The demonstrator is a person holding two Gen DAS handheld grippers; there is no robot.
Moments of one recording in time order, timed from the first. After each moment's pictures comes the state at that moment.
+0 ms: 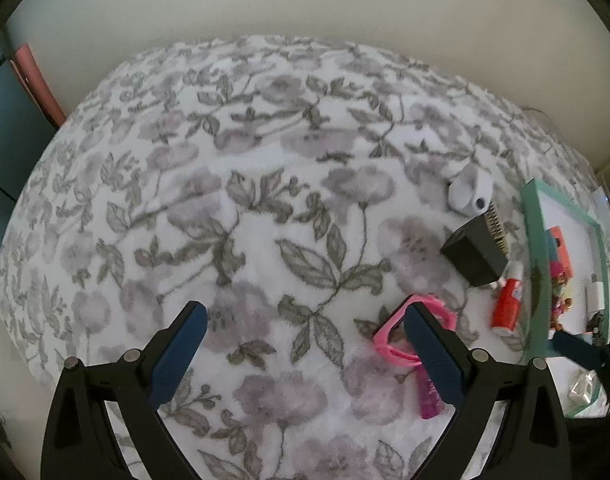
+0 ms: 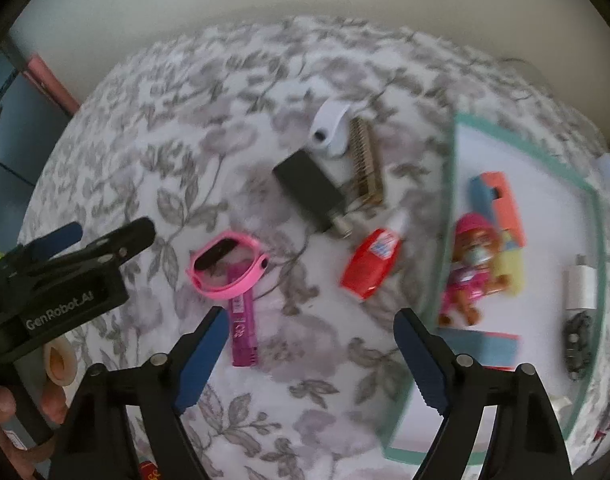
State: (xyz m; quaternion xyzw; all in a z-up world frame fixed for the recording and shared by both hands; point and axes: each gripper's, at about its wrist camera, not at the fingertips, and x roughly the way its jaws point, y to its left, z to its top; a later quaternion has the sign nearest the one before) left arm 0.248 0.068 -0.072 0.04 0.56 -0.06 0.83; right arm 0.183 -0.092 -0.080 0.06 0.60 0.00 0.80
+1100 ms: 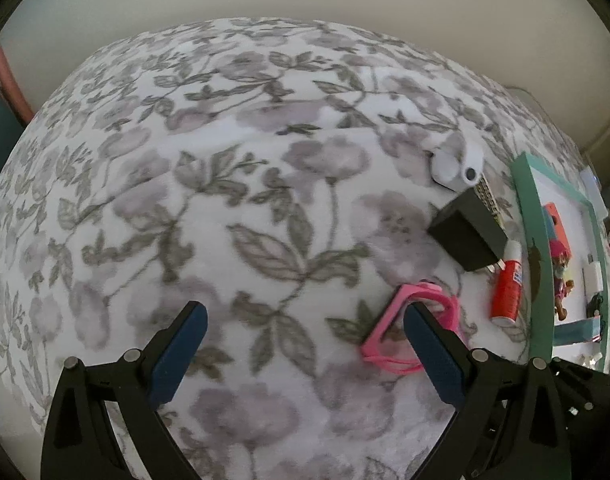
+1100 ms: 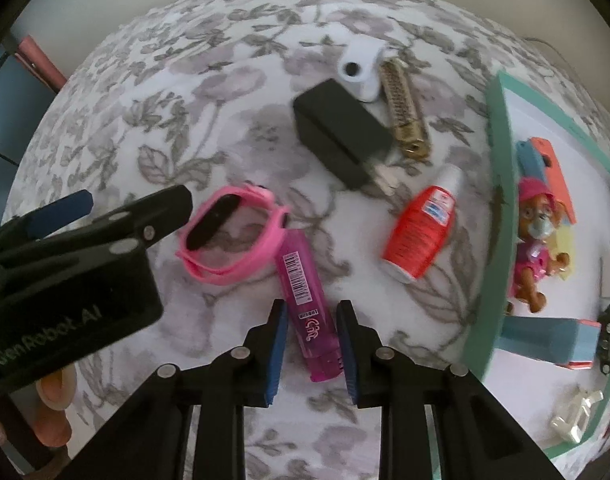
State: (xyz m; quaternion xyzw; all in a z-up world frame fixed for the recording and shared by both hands) left arm 0.250 0.046 -0.102 0.04 0.57 -0.11 0.82; right arm 0.190 -0.065 -0.129 0.05 0.62 -0.01 0.78
